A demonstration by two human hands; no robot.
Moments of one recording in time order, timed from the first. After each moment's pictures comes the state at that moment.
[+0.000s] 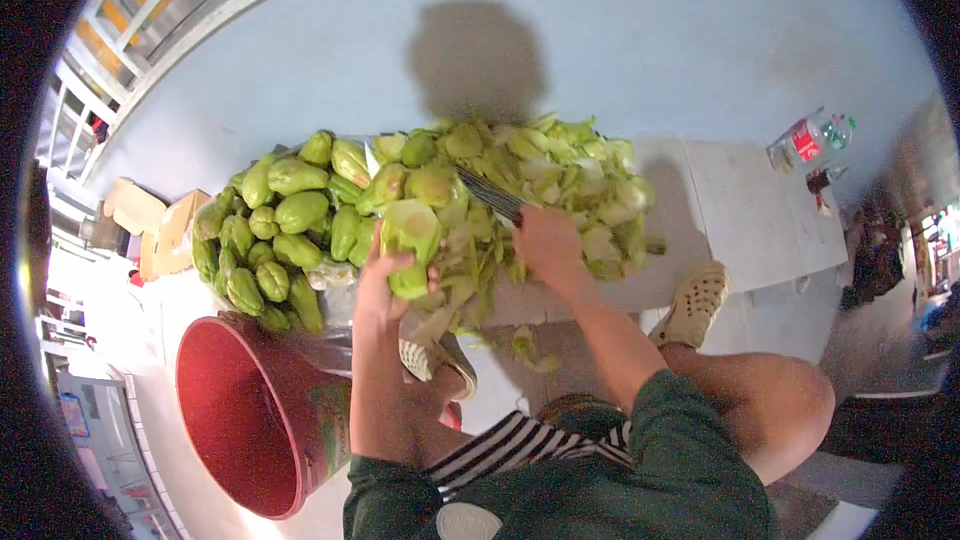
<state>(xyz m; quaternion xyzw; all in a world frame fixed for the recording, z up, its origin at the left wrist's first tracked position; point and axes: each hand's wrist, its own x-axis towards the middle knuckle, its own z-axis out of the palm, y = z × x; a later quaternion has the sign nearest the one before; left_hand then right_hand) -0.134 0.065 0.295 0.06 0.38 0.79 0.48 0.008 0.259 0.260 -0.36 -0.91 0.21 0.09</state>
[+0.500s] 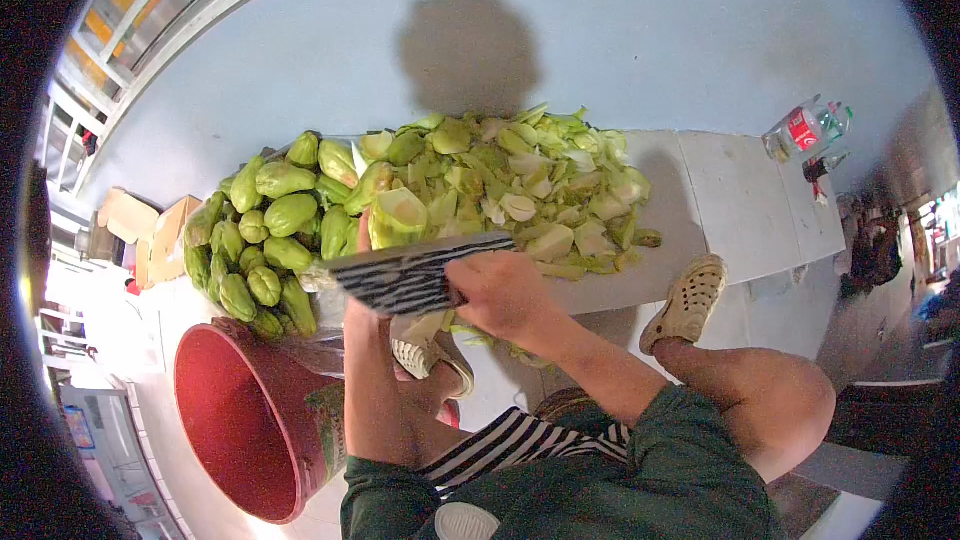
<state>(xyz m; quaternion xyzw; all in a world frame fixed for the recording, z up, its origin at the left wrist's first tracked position) -0.131 0.080 0.293 0.15 0.43 0.80 0.39 0.029 0.194 0.325 -0.05 -0.92 0.30 0.25</state>
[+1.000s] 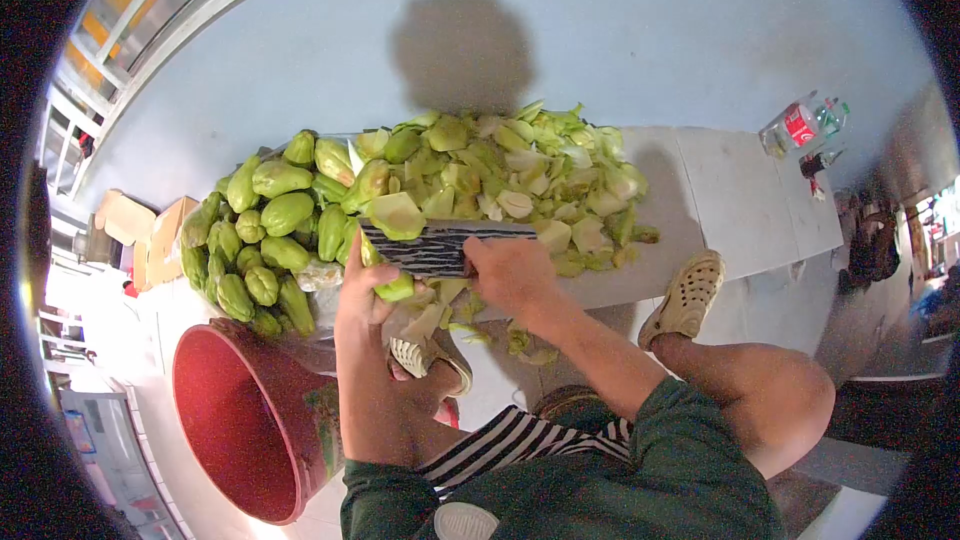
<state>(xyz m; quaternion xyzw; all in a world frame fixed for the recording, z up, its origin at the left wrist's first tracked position) -0.132 0.064 0.299 0.10 0.38 0.79 0.48 0.027 0.208 0.291 -0.17 -0.95 0.21 0.17</state>
